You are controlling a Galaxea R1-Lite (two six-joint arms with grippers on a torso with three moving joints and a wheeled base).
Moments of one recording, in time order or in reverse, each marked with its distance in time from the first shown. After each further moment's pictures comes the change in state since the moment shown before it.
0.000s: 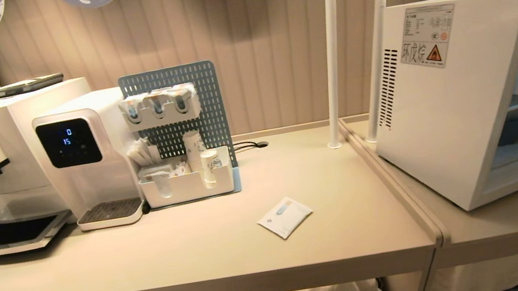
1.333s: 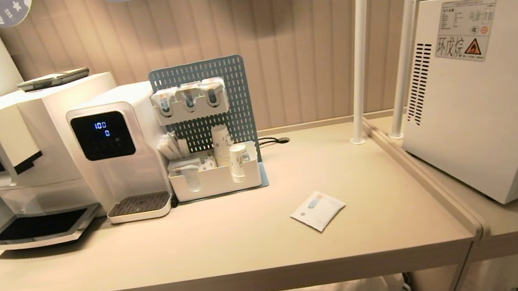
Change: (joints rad) left arm 0.000 0.000 0.001 -0.002 0.001 0.000; right arm 0.004 0.457 -0.320 -0.051 0.111 0.008
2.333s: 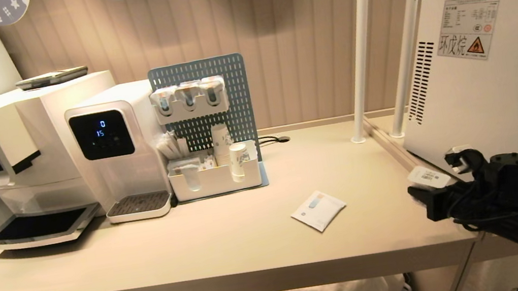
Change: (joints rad) left arm 0.000 0.000 0.000 0.000 0.000 -0.001; right arm 0.081 1.661 -0.076 -1.328 -0.005 0.051
